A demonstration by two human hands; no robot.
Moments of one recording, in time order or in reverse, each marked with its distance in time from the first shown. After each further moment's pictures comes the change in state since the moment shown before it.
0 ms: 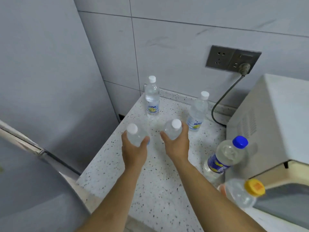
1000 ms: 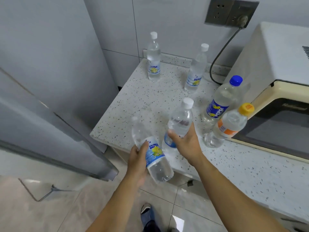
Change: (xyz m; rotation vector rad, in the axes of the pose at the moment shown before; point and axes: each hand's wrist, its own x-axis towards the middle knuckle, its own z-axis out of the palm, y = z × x) left_hand -0.142 -0.096 -0.109 -0.437 -0.422 -0.476; right_hand -0.160 0.042 -0.068 0.080 -0.254 0.066
